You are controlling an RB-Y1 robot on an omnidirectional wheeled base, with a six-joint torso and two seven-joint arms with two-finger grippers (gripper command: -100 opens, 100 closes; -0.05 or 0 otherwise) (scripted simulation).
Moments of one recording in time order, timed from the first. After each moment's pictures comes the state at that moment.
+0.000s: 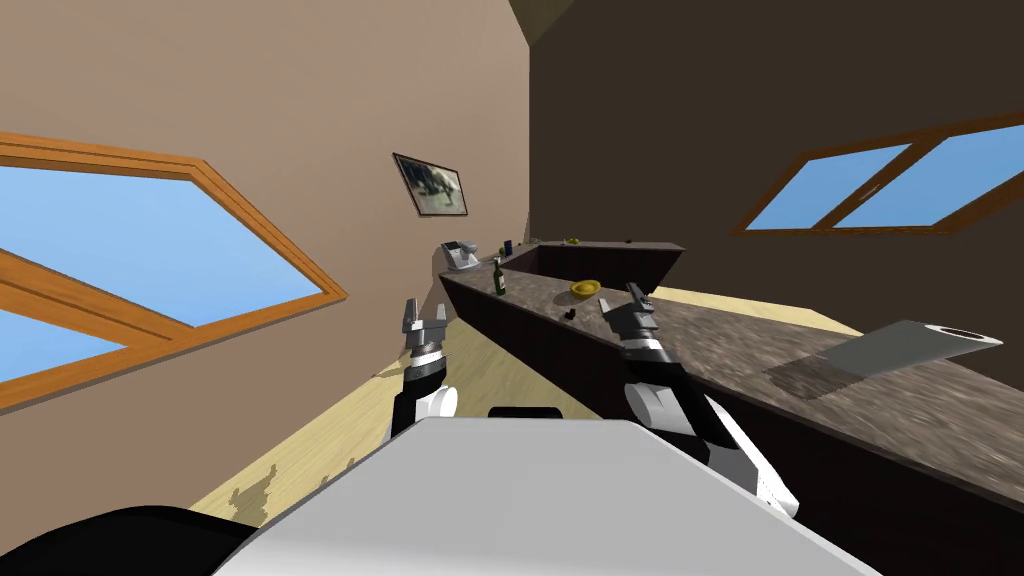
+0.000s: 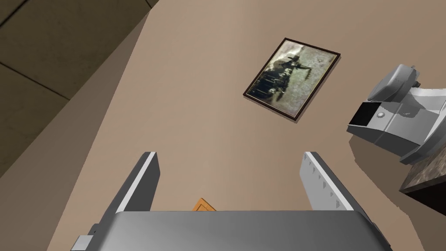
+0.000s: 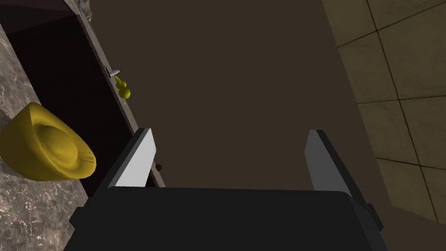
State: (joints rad) left arm 0.51 -0.03 -0.06 -2.24 0.11 -0.54 0.05; right arm 0.47 -0.19 -0.12 -2.29 -0.11 -0.19 -0.35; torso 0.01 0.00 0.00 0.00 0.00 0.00
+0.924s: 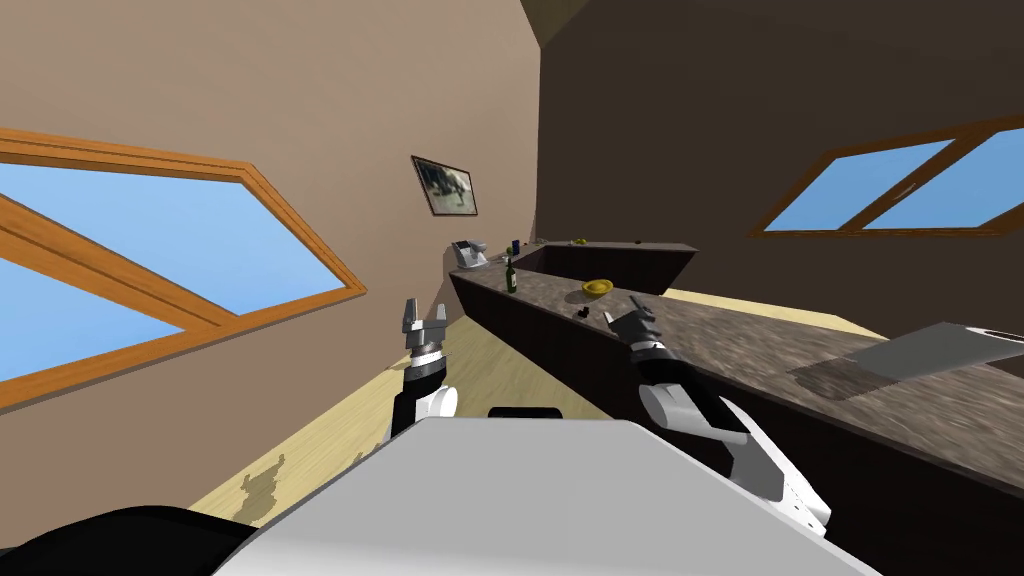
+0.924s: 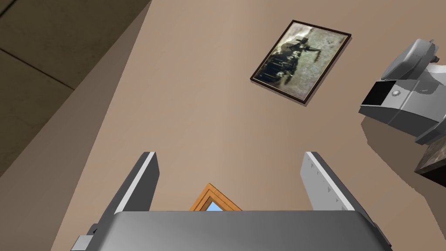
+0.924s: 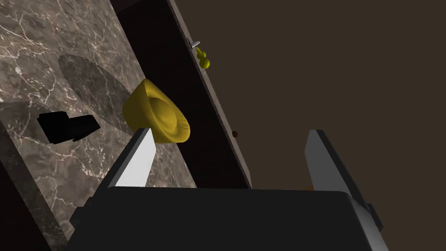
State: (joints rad) left arm 0.51 -0.03 -0.06 -2.24 0.11 -0.54 0.05; right arm 0.47 -0.26 -0.21 -2.22 -0.19 0.05 -0.54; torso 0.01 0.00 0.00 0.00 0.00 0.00
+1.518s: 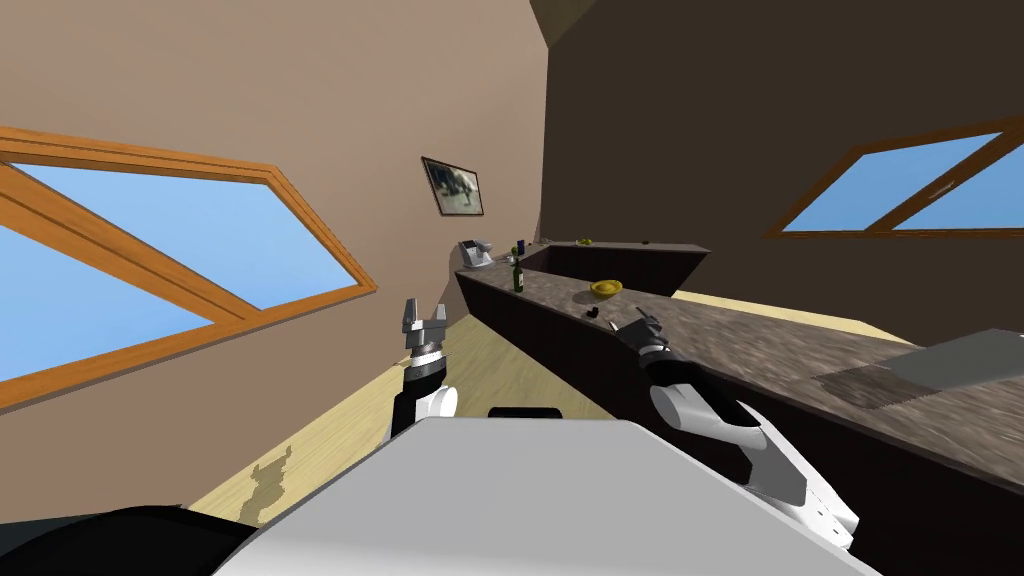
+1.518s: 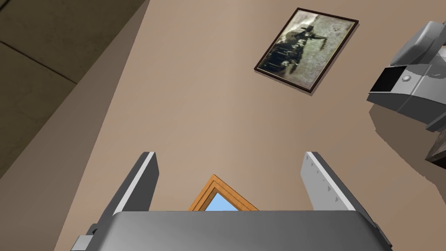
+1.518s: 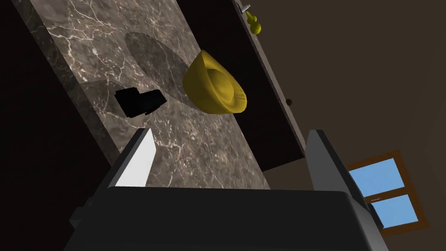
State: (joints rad) left arm 0.51 -0.03 -0.06 -2.24 0.11 -0.54 0.05; right arm 0.47 -0.29 -0.27 -2.17 -0.25 0.23 -0.68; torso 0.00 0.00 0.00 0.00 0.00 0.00
